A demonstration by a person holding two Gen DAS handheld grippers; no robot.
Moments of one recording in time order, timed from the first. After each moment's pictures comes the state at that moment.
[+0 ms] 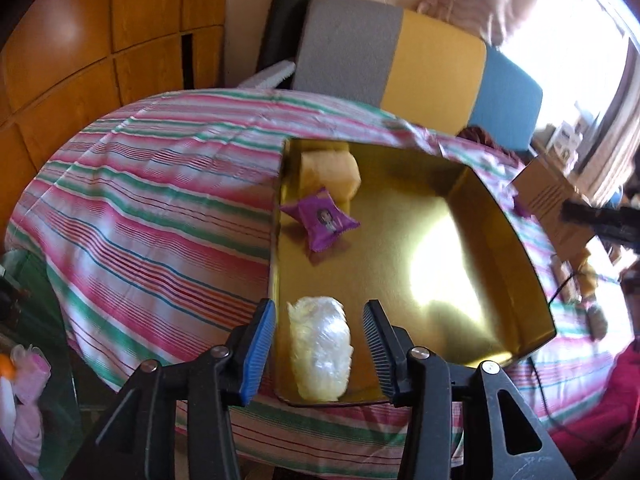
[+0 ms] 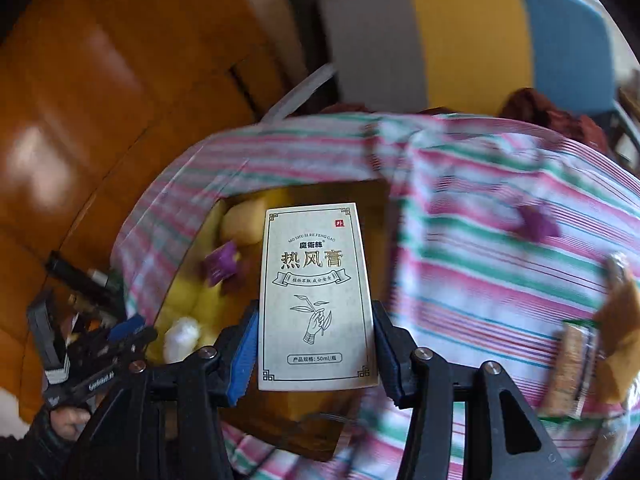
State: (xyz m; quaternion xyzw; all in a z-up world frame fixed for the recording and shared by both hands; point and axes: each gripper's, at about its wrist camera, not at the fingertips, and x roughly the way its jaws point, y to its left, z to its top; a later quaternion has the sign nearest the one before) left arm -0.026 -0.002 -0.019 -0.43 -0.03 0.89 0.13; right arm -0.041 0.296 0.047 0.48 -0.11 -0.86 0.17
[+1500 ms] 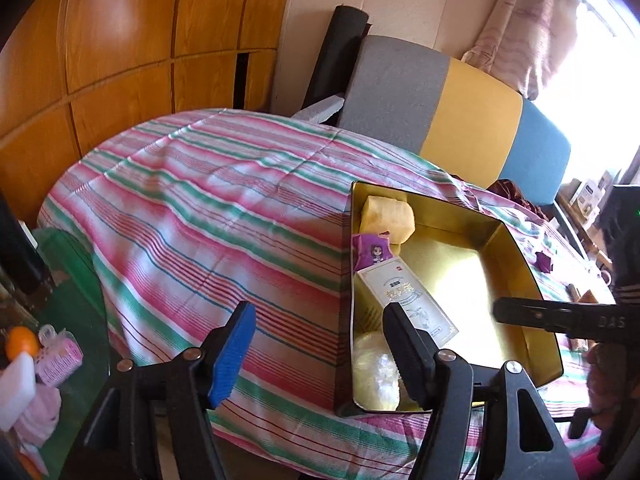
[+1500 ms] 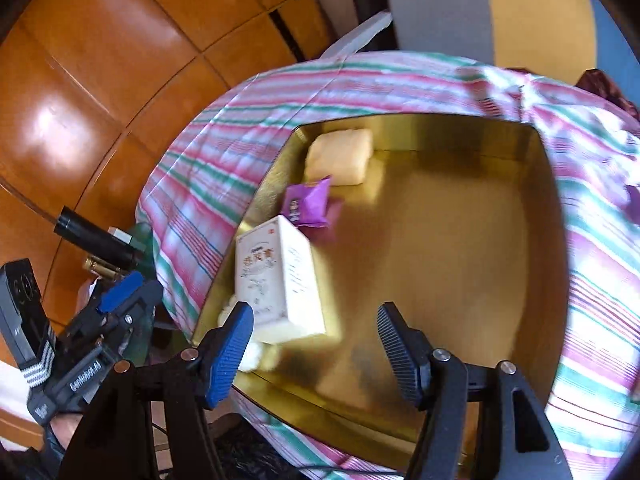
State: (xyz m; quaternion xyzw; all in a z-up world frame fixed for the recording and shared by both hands) left arm -0.021 -0.049 -0.005 -0.39 -0.06 0.92 0.08; right arm -0.048 0.196 0.005 0.52 -0.11 -0.82 0.21
